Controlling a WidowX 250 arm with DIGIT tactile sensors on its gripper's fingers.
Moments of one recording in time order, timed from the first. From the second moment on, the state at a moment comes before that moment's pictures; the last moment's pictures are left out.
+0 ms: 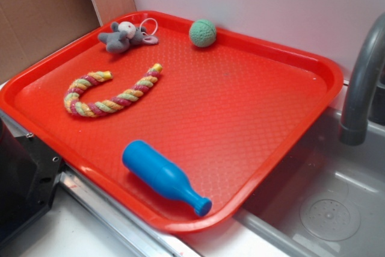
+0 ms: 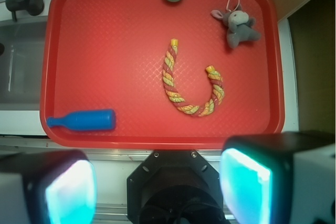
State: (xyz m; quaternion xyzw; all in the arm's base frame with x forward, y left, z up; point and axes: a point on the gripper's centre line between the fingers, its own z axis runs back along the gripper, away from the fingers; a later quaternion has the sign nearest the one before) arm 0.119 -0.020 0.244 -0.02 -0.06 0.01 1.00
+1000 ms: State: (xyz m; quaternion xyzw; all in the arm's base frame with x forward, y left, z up) arm 0.121 -0.025 0.209 -0.08 -0.11 -0.37 0.92
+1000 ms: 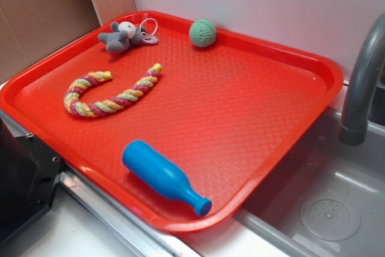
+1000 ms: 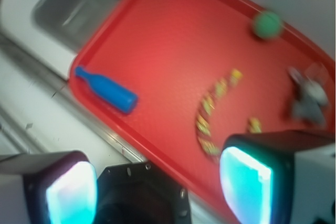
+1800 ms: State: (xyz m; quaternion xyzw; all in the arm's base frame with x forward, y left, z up) arm 0.139 -0.085 0.128 -0.03 -0.13 -0.64 0.76
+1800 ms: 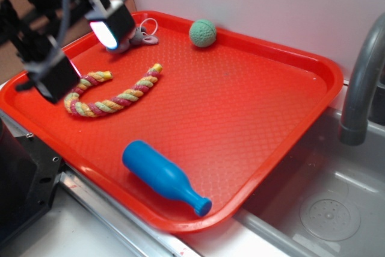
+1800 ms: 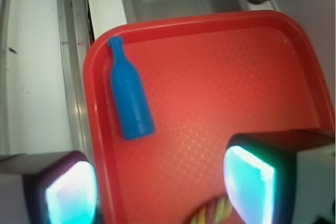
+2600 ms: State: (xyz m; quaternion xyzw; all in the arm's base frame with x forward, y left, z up) arm 0.135 -0.118 0.043 0.03 -0.07 -0.68 0.73
